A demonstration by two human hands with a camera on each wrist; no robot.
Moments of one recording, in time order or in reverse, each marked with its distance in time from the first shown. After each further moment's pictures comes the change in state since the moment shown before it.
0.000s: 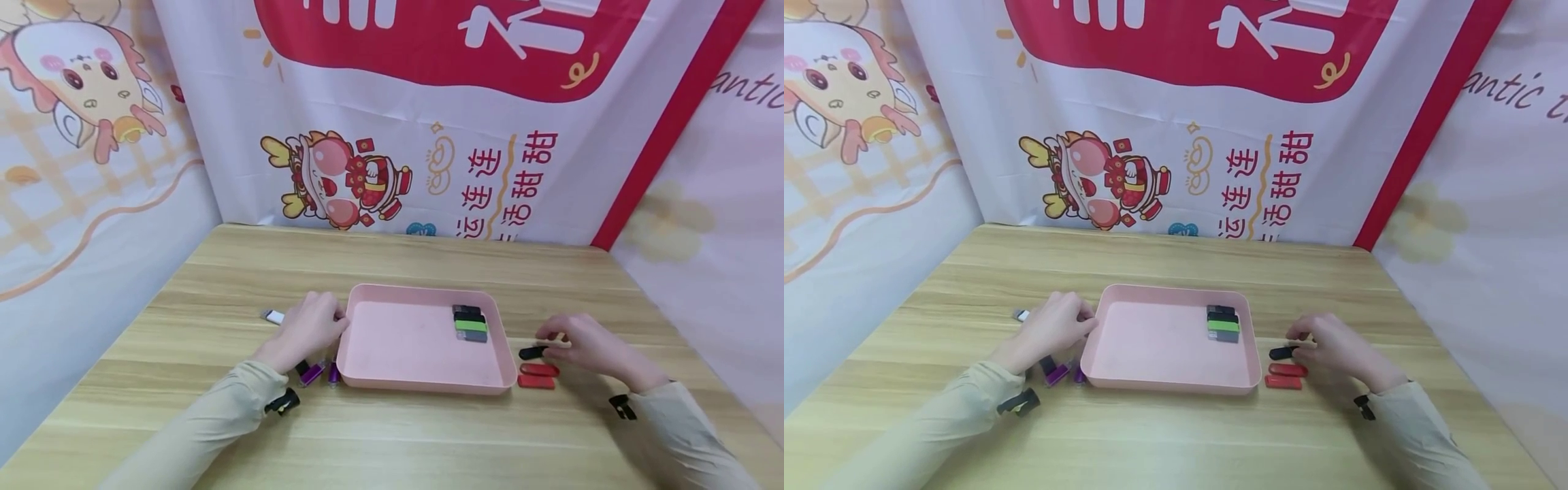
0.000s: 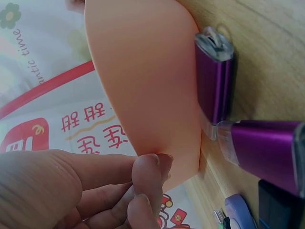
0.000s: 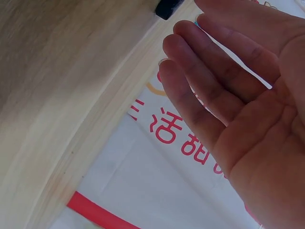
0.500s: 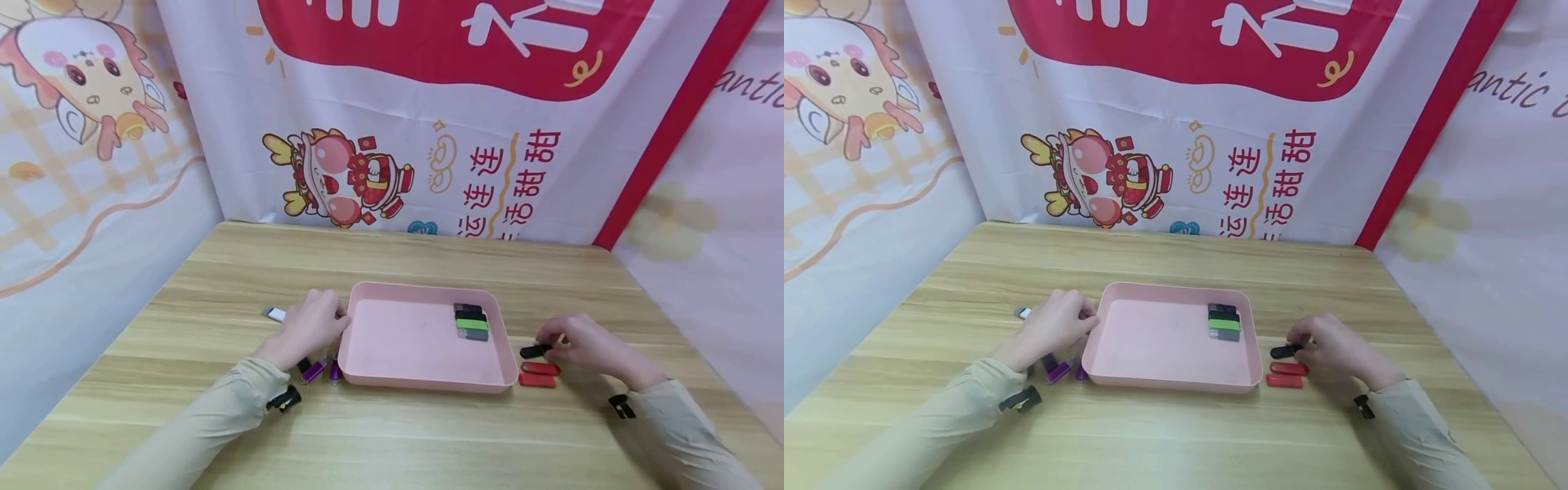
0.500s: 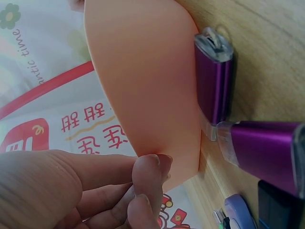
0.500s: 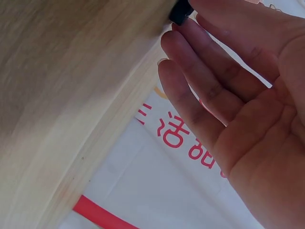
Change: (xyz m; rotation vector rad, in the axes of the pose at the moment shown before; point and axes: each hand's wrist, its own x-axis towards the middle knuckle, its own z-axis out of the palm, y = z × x) left_hand -0.001 0.000 0.000 0.010 0.012 0.007; right_hand 0.003 0.003 0.003 0.009 -0.060 0.033
